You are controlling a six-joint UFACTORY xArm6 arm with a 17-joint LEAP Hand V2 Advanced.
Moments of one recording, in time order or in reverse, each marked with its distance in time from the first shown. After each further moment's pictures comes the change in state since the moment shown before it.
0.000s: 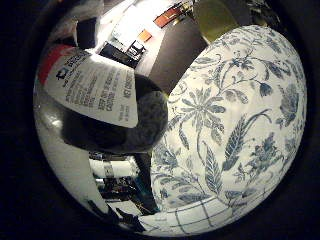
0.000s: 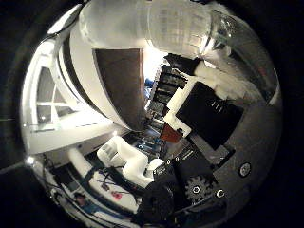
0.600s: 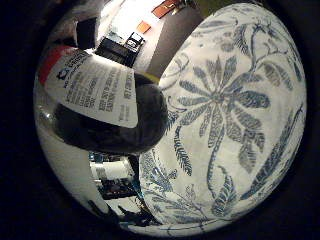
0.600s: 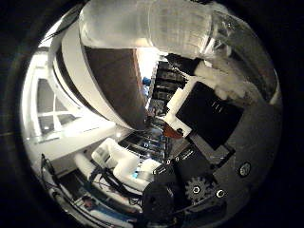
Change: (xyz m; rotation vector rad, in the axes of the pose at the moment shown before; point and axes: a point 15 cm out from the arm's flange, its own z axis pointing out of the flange) arm 0.056 0.017 0.051 -0.079 -0.031 0.078
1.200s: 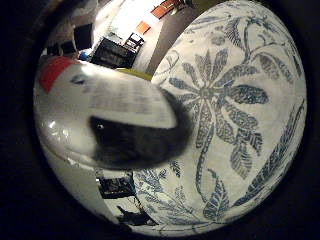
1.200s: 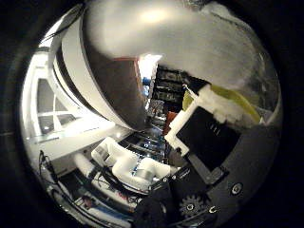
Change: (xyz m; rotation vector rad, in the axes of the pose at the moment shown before) arm -0.009 -0.005 -0.024 0.024 0.026 -0.053
